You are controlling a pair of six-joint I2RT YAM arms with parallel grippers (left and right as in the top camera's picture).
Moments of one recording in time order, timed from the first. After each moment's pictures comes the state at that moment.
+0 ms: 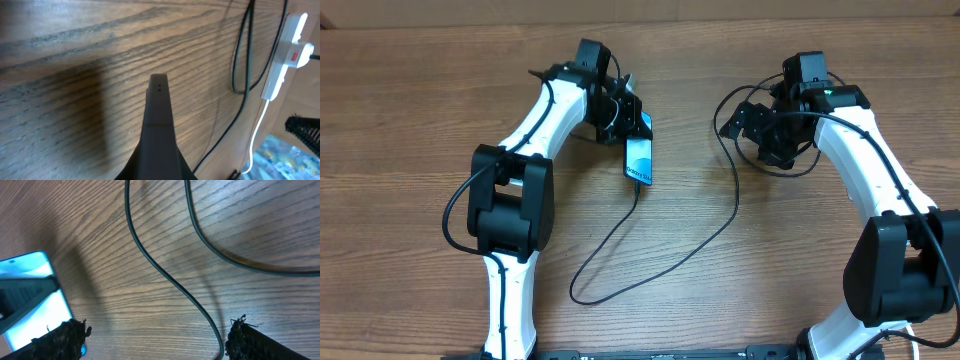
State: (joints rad) left arm -0.27 2.29 1.82 -0.85 0.69 -0.39; right arm 0.08 1.82 1.43 -0.91 -0.35 0.51
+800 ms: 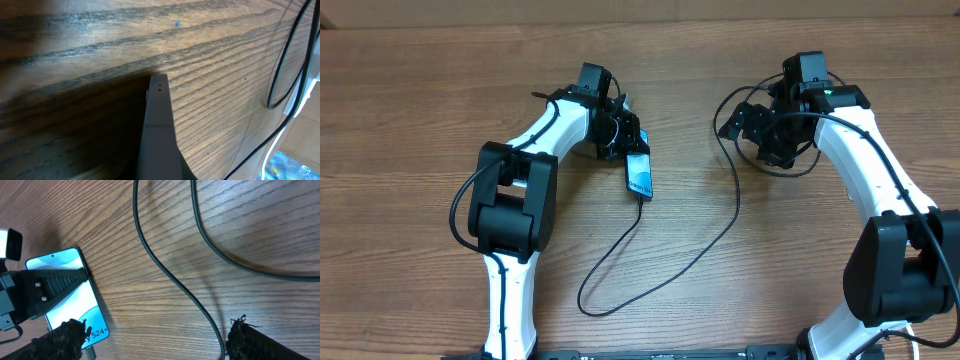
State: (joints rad) left arm -0.28 2.29 1.64 -0.66 0.65 -0.47; right arm 0.08 1.82 1.43 -0.91 -0.36 0.48
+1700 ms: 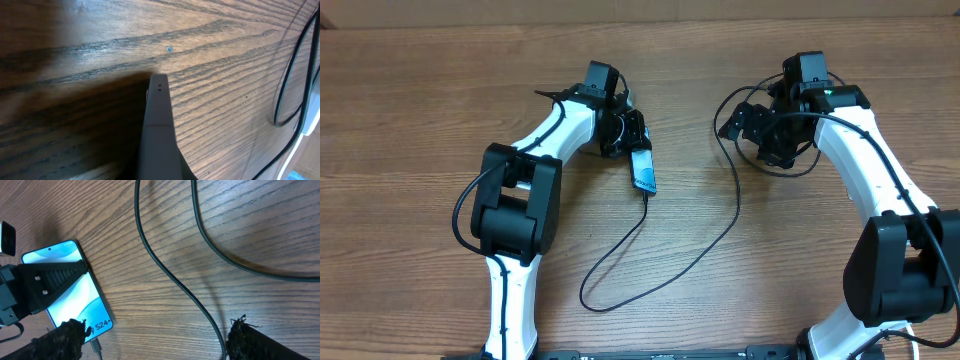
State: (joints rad) left arm -0.30 2.28 1.64 -0.61 0.55 -0.53; right arm 0.08 1.82 1.43 -0.91 -0.36 0.48
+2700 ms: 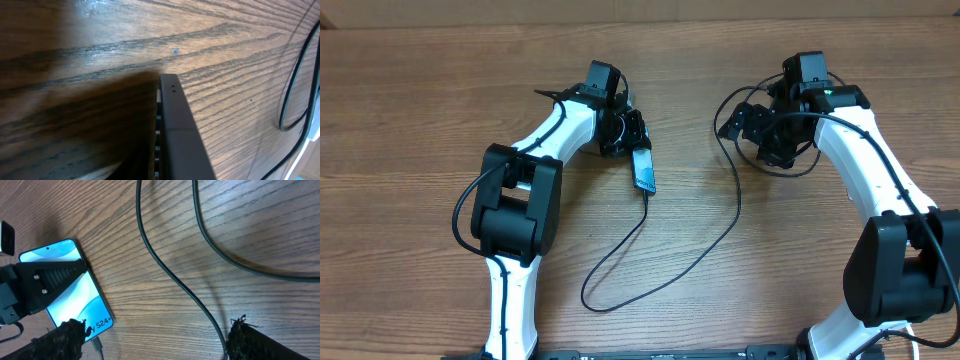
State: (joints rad) left arm -0.30 2.28 1.64 -0.62 0.52 -0.53; right arm 0.08 1.82 1.43 -0.91 -0.36 0.47
